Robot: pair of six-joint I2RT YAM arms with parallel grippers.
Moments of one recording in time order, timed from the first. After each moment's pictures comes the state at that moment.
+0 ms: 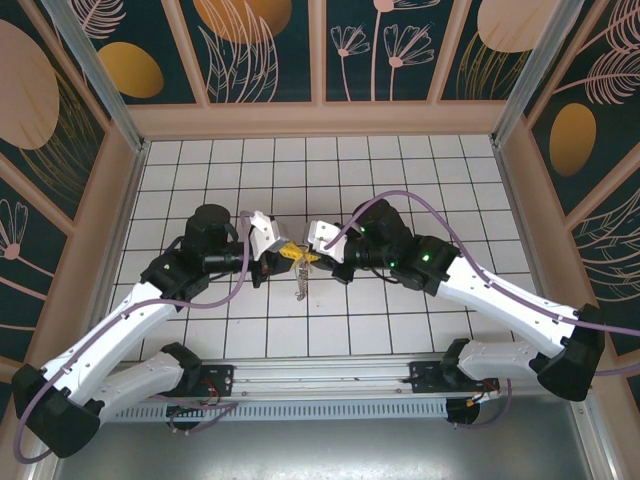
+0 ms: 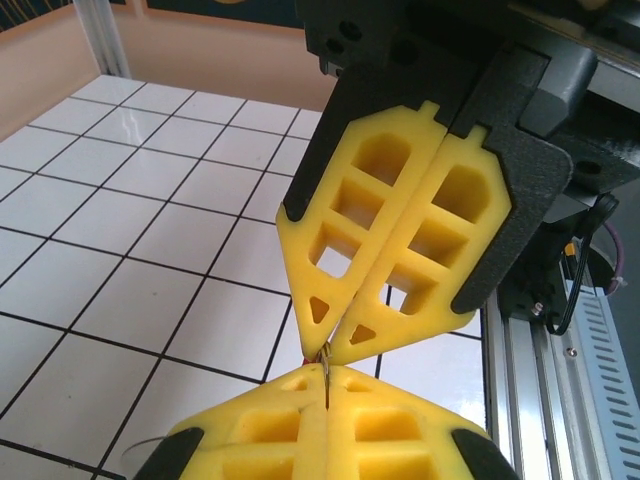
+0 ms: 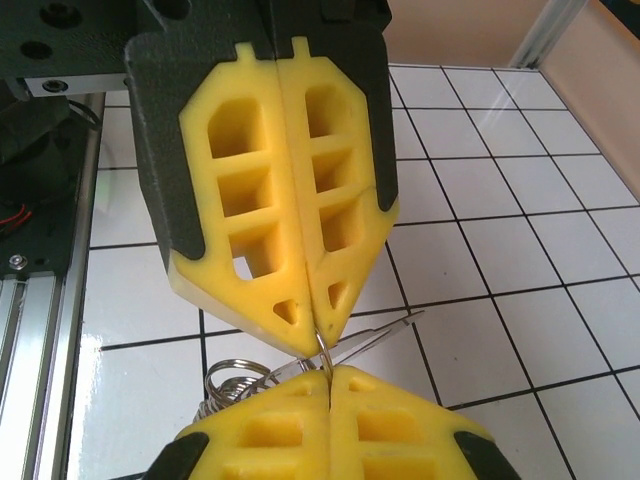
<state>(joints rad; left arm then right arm) -0.61 0.97 0.85 -0.32 0.68 0.21 0.96 1.17 1.08 -0.43 -0.29 -0.42</state>
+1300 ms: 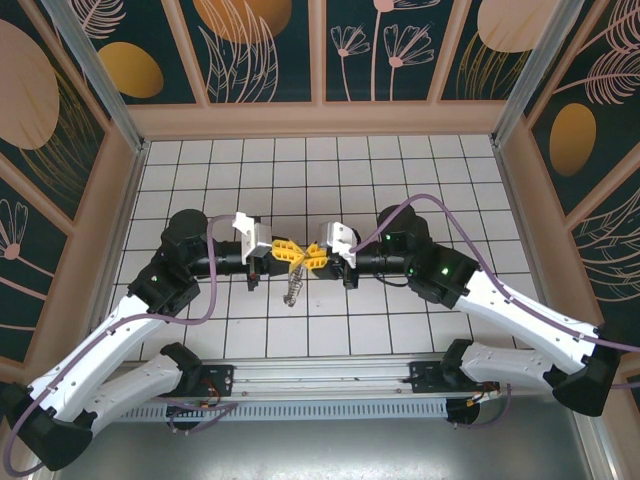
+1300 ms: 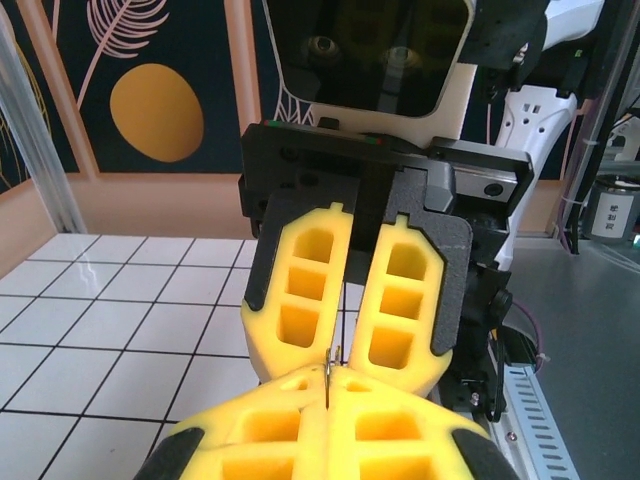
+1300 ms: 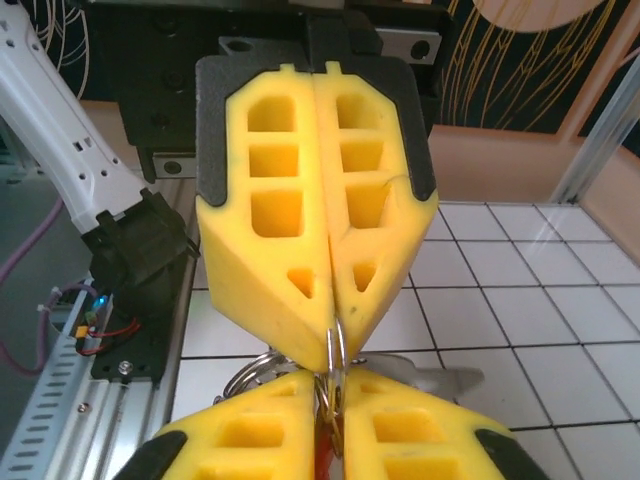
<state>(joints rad) -0.64 0.86 0.83 -0.09 0.86 0.10 0.96 1.04 0.99 -0.22 -0.50 -0.30</state>
